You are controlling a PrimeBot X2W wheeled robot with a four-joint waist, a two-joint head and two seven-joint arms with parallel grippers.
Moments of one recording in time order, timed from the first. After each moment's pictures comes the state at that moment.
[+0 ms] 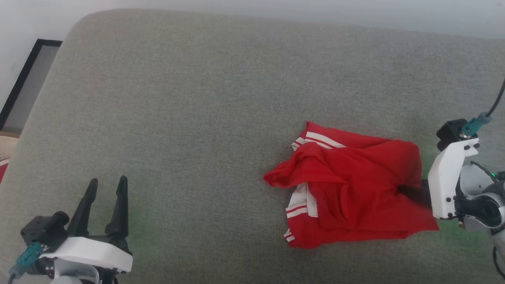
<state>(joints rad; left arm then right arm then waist) -0.07 0.27 0.01 0.22 -0.50 -0.13 -0.26 -0.46 -0.54 0.35 0.35 0.83 0.13 0.85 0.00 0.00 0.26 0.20</state>
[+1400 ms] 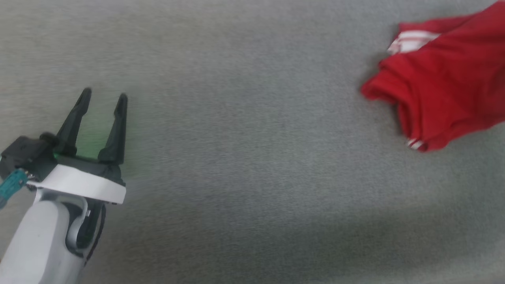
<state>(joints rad) -0.34 0.41 -0.11 0.16 -0.48 -0.13 -0.26 -0.75 -0.66 0.09 0.34 0.52 0.13 0.65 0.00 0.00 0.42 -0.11</state>
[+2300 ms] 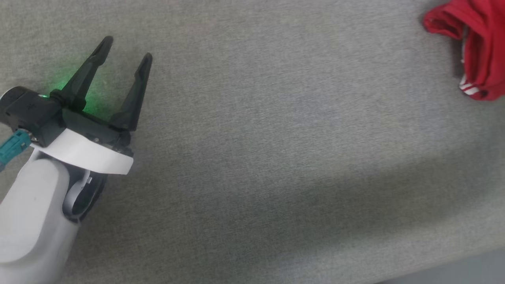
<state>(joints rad) -0.54 0.52 -0.29 0.12 -0.49 -0.13 -0.26 -0.95 -0.66 0.02 0.72 0.31 0.13 0.28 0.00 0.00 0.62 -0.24</state>
